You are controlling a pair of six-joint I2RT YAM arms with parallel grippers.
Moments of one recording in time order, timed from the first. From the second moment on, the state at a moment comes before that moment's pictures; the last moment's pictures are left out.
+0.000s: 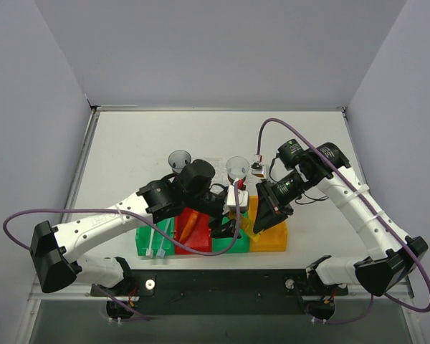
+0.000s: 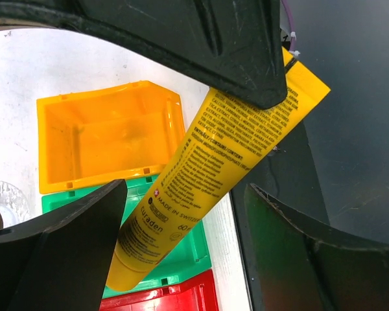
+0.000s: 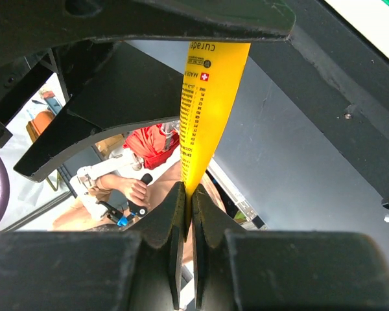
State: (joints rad) left arm -1.02 1.31 1.16 -0.42 0.64 0.31; right arm 0.54 1.30 1.41 -1.51 -0.86 0.26
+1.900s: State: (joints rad) left arm -0.99 1.26 1.07 -0.21 0.08 -0.34; right arm 0.45 1.36 1.51 -1.02 -0.58 0.35
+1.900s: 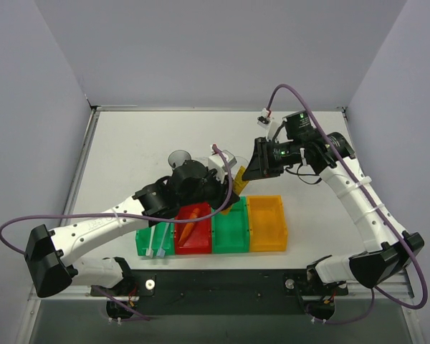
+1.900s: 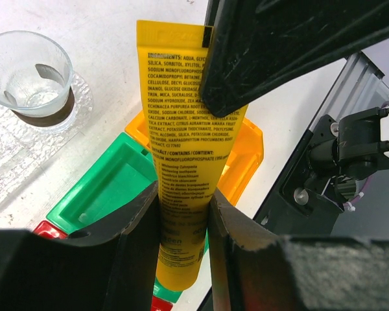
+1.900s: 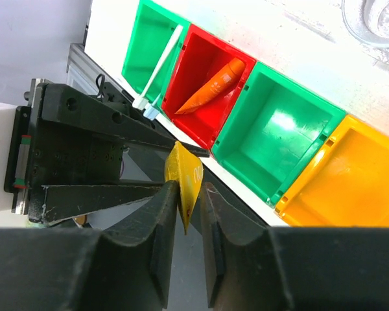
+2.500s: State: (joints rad) left arm -0.94 1.25 1.07 -0.16 0.09 -0.37; right arm 0.47 1.36 1.54 -1.00 -0.42 0.32
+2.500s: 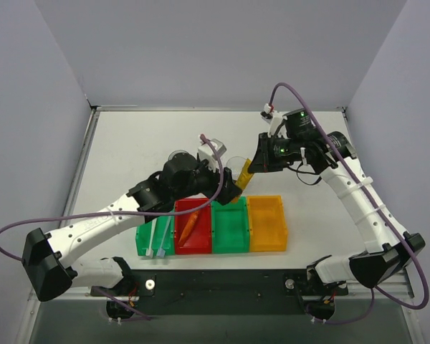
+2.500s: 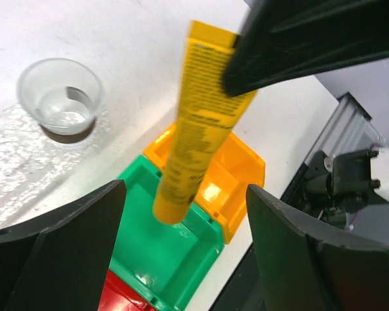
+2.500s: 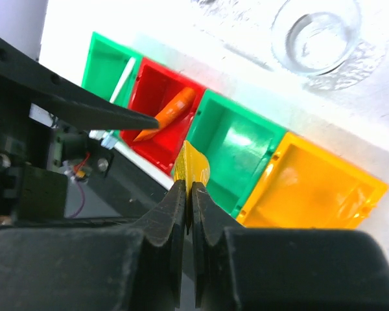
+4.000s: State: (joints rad) left arm -0.24 1.19 1.15 -0.32 0.24 -0.37; right arm 0.74 1.79 1.76 -0.57 0.15 0.10
